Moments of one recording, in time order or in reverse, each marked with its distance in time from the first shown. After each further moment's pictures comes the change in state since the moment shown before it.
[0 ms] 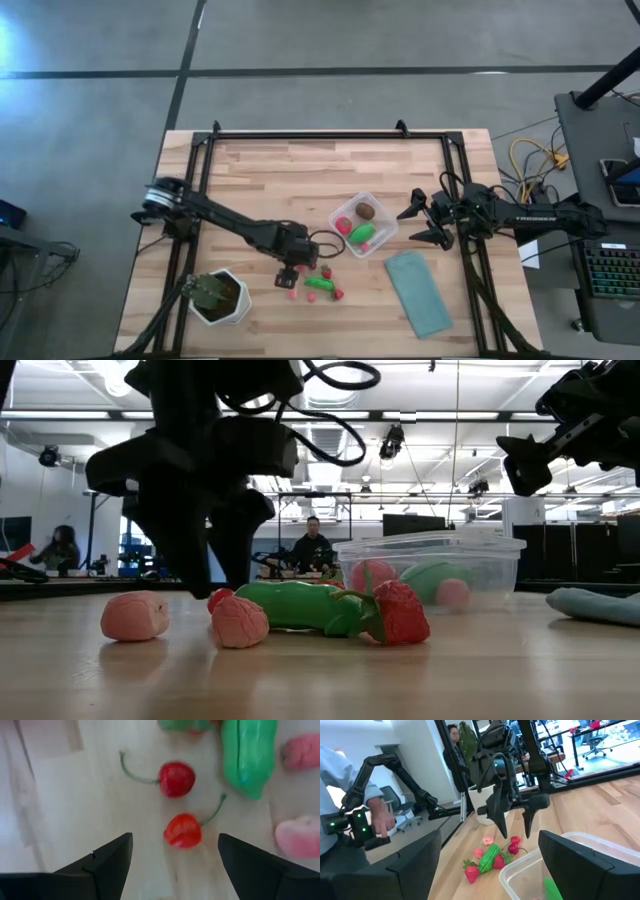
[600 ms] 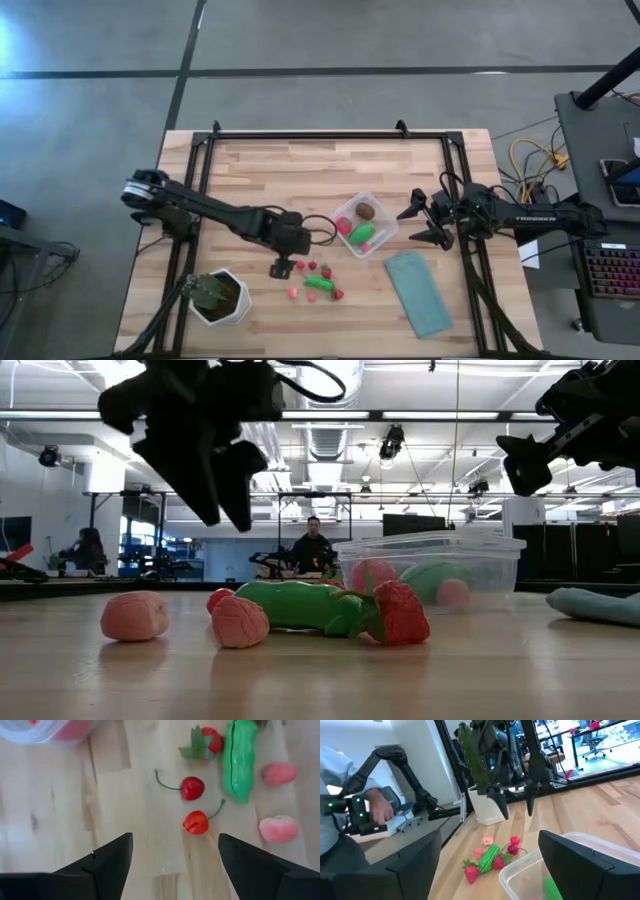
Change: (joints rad) left arm 0.031 -0.181 -0.004 -0.078 -0.042 0.017; right arm 0.000 0.000 0.000 0.000 0.000 0.000
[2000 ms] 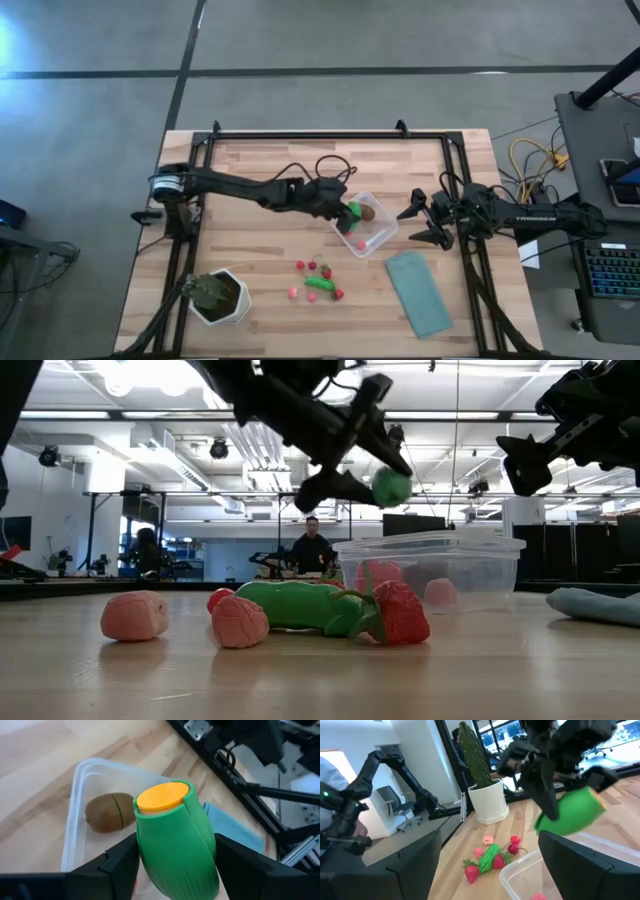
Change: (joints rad) left arm 0.268 0.193 0.125 0.654 0.072 -0.704; right arm 0.000 -0.001 0.000 -0.001 0.000 0.000
